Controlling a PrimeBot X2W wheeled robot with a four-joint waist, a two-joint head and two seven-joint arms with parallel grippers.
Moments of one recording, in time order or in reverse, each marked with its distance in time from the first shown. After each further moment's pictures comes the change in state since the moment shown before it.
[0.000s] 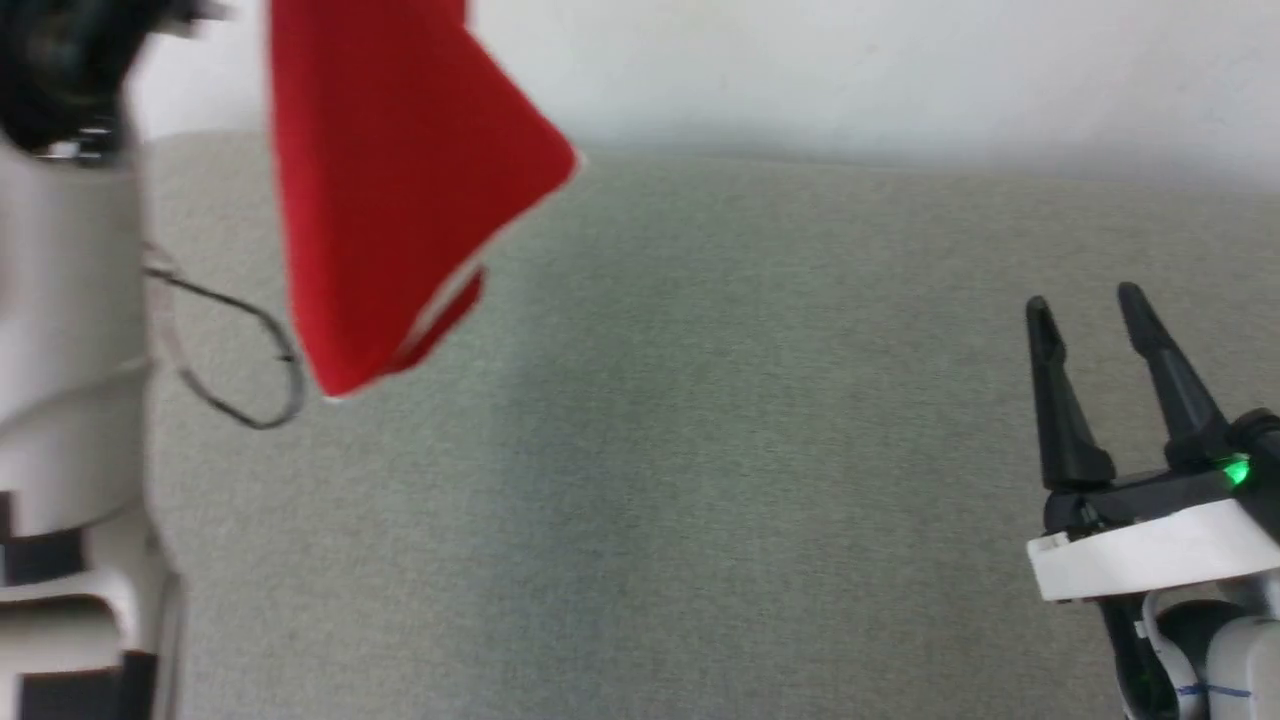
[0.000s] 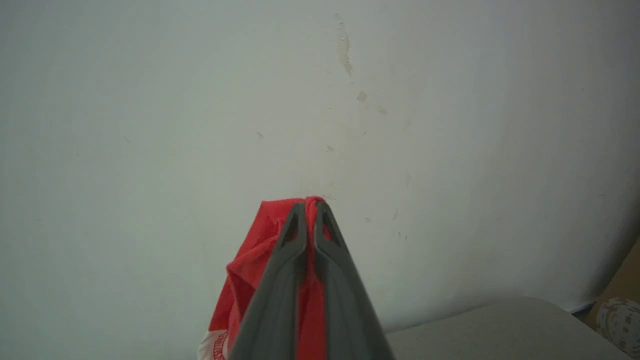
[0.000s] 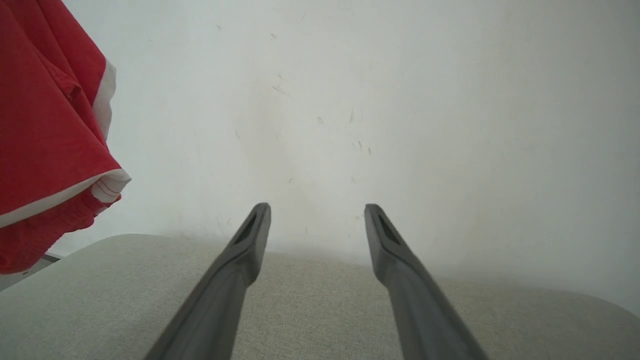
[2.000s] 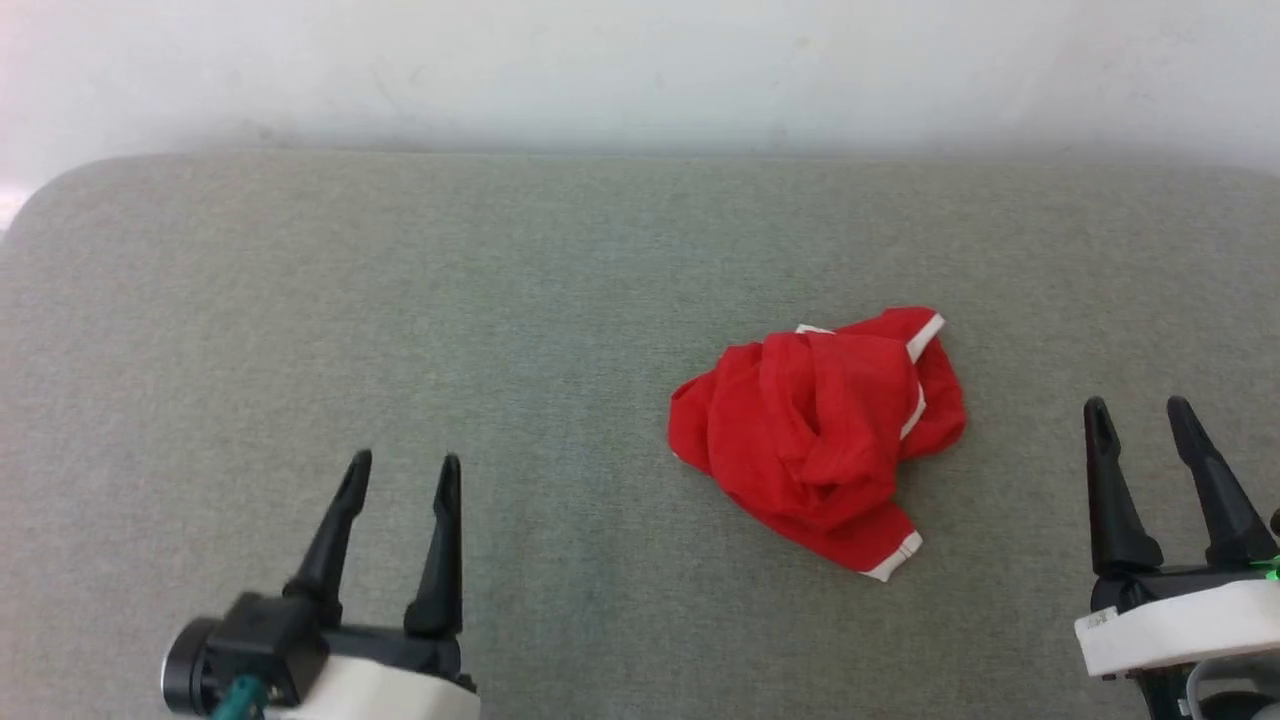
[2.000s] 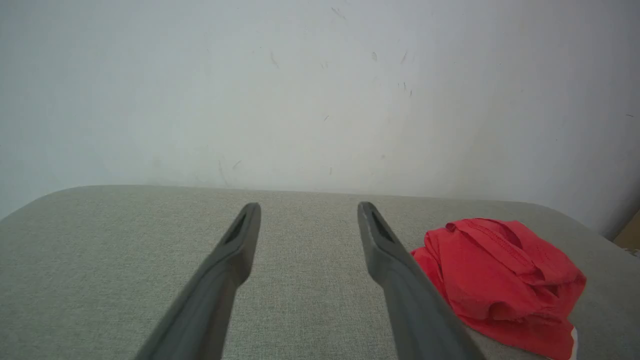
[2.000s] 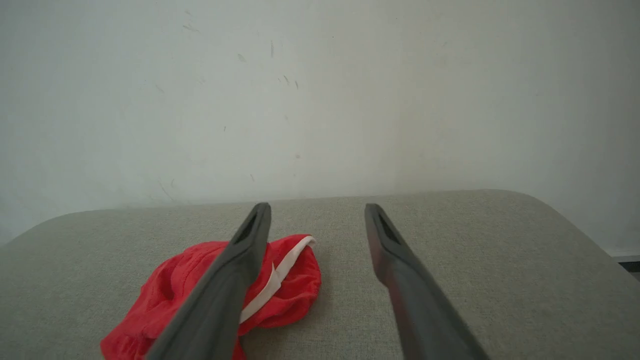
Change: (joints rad) left arm 1.162 0.054 -0.224 -0.367 0.100 0.331 -0.838; right arm 0.143 0.000 -0.106 0.047 0.069 0.000 -0.021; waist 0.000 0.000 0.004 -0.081
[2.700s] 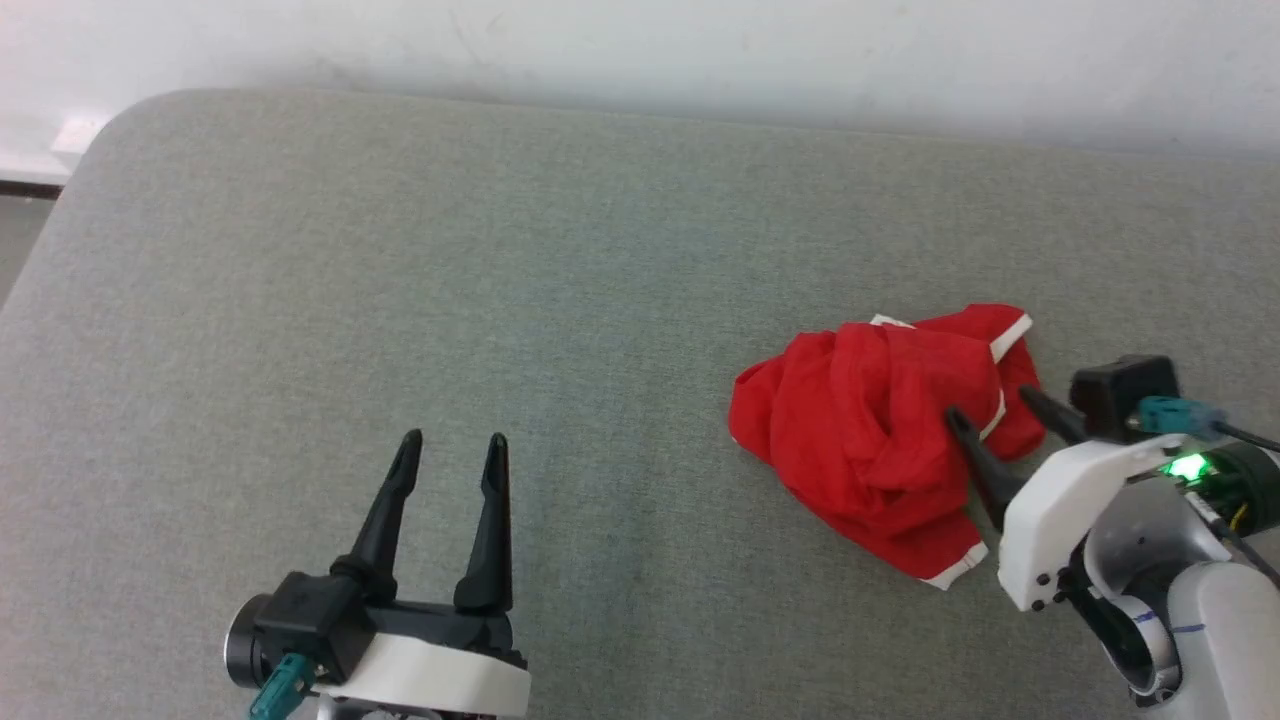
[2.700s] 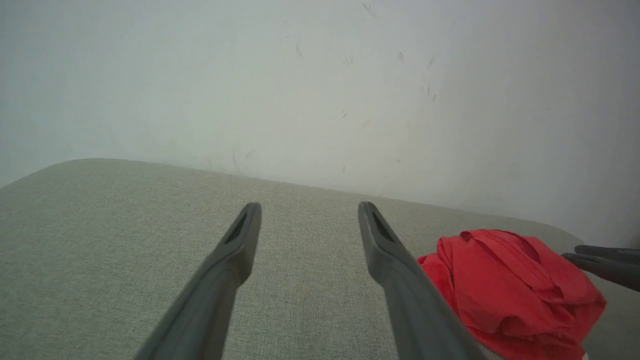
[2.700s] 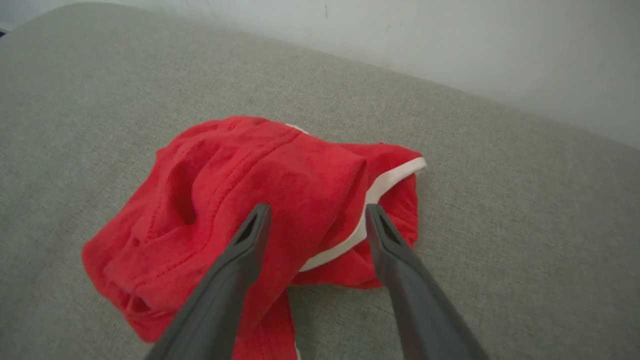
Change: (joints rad) left arm -0.009 -0.178 0.066 0.057 0.086 -0.111 0.000; right arm -0.253 -0.140 0.197 0.193 -0.023 0.000 0.463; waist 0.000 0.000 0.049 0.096
